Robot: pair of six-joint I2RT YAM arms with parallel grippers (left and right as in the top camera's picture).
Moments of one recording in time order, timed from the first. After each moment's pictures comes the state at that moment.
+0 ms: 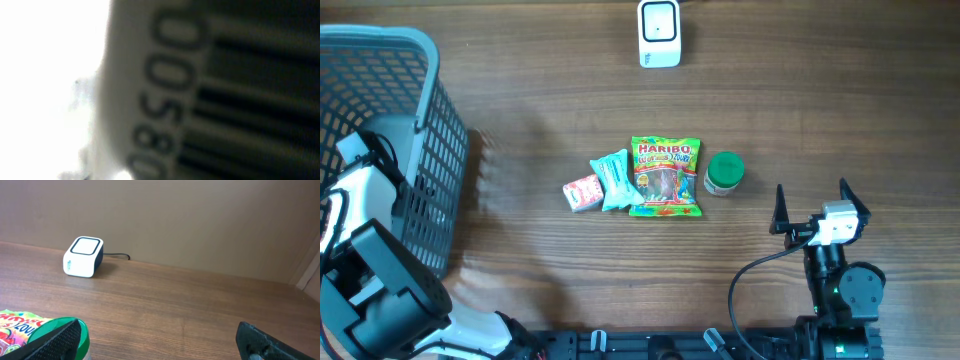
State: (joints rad) left arm 0.60 1.73 1.06 -0.75 -0.17 -1.08; right arm -0.01 0.02 0.01 0.00 -0.05 -0.14
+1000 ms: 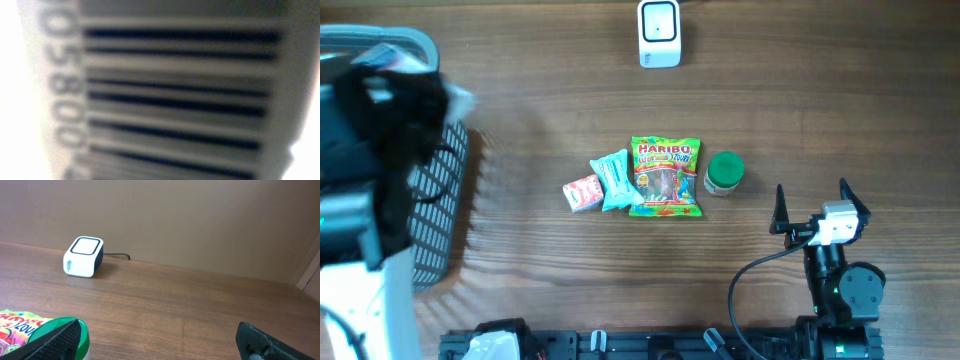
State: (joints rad) left arm 0.08 1.20 1.60 -1.04 0.05 -0.98; right arm -0.01 0.02 0.01 0.00 -0.05 -0.14
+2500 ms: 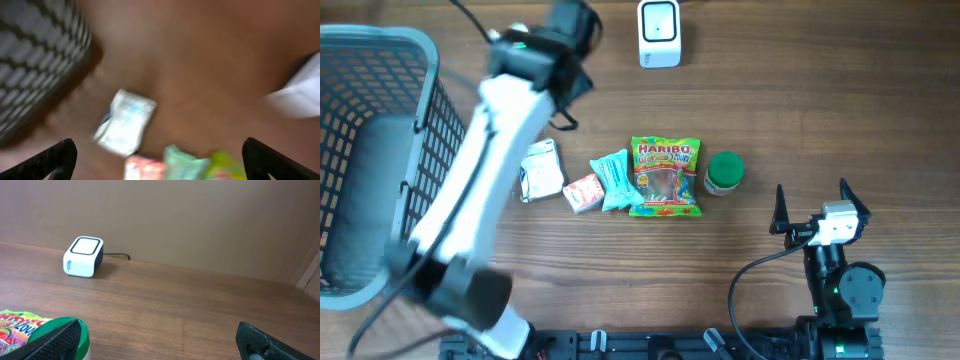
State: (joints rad) left arm -0.35 1.75 1.92 -1.33 -0.45 -0.94; right arm -0.01 0.02 0.01 0.00 -0.05 -0.14
